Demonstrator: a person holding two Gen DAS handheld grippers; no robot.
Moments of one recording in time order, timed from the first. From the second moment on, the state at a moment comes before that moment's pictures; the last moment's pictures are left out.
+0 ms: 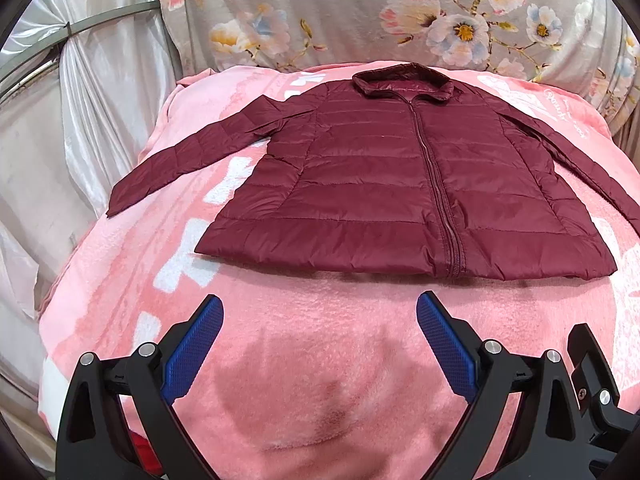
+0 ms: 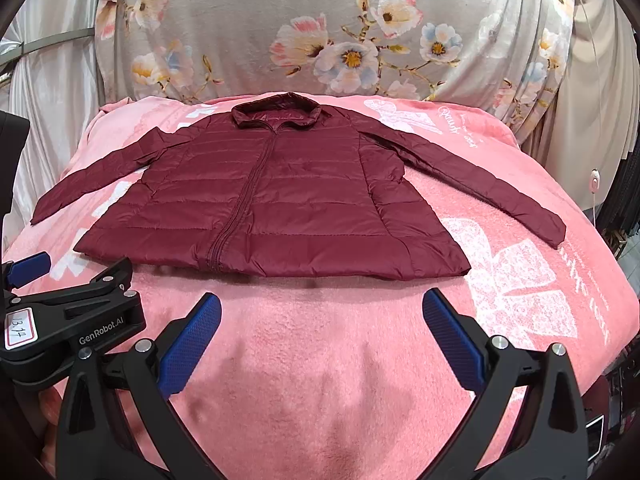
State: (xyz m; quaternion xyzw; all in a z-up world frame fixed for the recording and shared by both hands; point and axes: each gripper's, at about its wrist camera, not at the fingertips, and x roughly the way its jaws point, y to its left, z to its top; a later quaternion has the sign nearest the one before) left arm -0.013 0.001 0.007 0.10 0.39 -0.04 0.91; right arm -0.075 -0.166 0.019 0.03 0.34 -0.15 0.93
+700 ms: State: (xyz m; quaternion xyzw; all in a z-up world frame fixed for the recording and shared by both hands) left arm -0.010 0.009 0.006 0.09 0.40 -0.04 0.91; right arm -0.075 -0.163 0.022 0.03 0.34 -0.16 0.93
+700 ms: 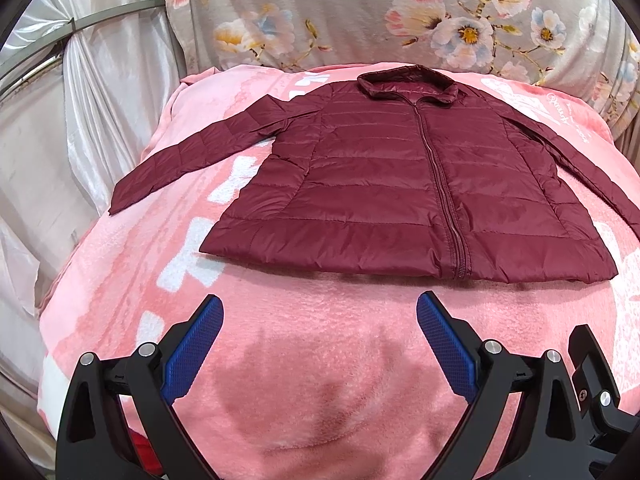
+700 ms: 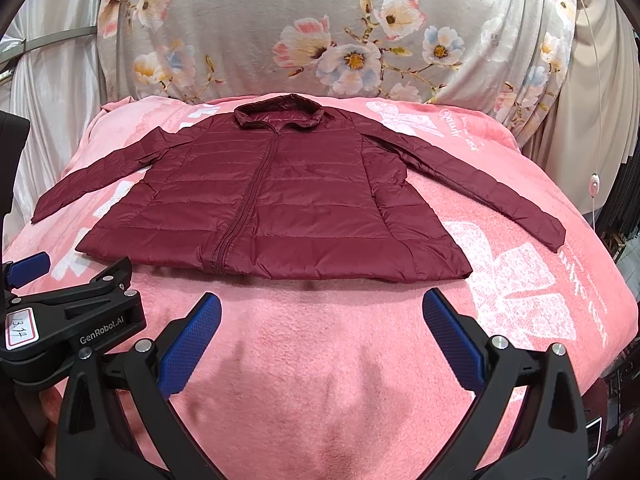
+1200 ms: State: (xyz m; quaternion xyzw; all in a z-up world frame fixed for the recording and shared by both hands) left arm -0.009 0.012 0.005 0.09 0.40 -0.04 0.91; right arm -0.074 -0.161 0.021 0.03 0.34 -0.15 0.93
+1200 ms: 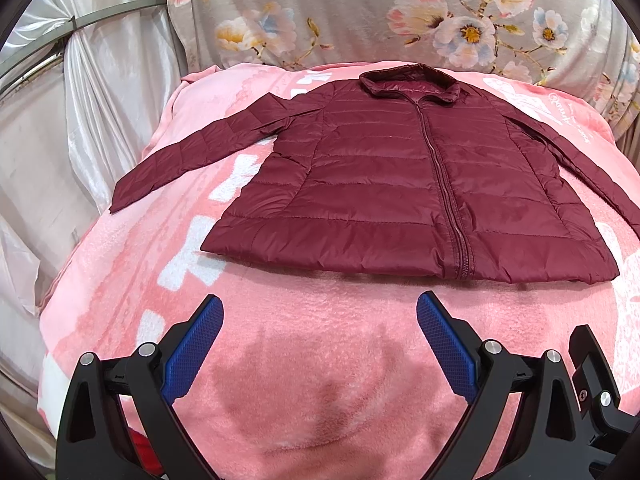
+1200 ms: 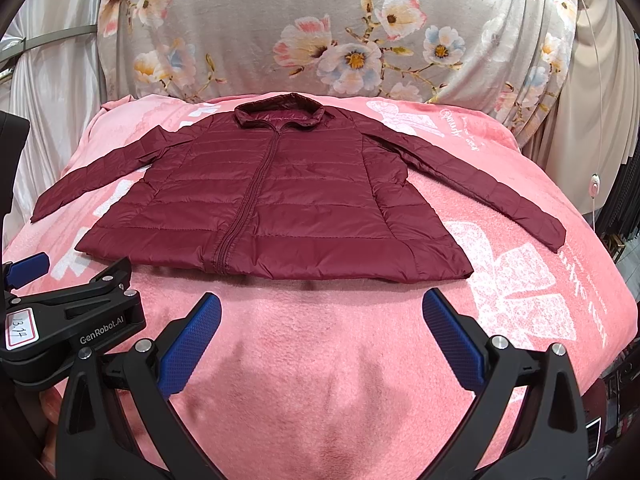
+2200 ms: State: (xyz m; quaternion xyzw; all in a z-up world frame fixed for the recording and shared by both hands) left arm -0.008 0.015 0.003 0.09 0.40 -0.04 0.91; right arm -0.076 -0.160 0.021 0.03 0.34 -0.15 0.93
